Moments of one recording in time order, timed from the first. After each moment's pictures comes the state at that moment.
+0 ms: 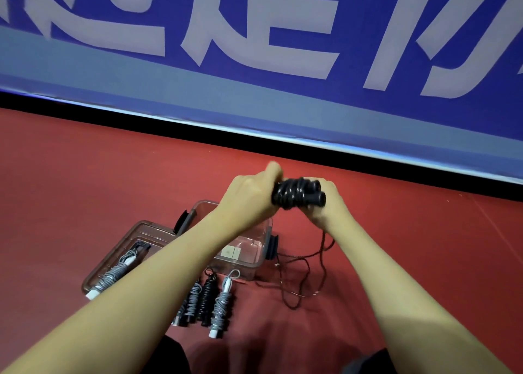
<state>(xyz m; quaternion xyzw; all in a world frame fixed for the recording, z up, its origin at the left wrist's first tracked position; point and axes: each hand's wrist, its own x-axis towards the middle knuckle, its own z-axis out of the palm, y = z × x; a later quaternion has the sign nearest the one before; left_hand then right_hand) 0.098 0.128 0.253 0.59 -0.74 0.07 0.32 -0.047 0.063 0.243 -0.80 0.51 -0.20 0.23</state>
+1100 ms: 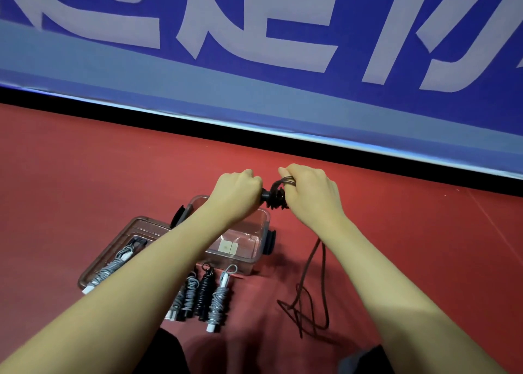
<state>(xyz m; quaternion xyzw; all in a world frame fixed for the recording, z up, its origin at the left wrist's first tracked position) 0.115 0.108 0.229 0.69 -0.71 0.13 0.06 -0.033 0.090 0.264 -0.86 0.46 -0.22 0.06</state>
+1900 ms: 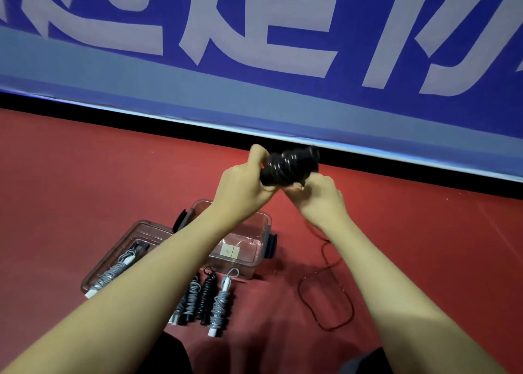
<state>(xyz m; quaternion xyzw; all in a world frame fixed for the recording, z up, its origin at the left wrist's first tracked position) 0.104 0.121 0.249 0.59 -0.68 0.08 0.42 -0.040 0.078 0.257 -0.79 0.54 -0.22 0.20</state>
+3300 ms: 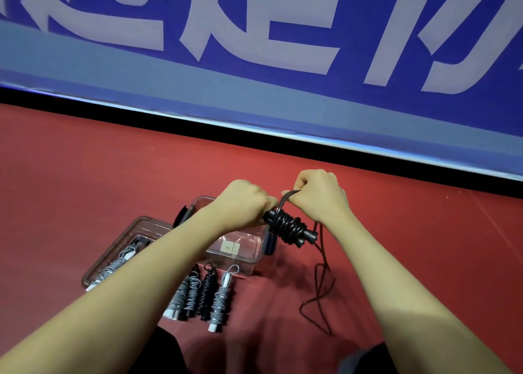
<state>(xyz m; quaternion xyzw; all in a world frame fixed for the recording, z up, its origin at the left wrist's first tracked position) 0.124 0.114 0.219 0.50 -0.85 0.13 0.10 -0.041 0.075 0.257 -0.79 0.56 -0.17 0.18</state>
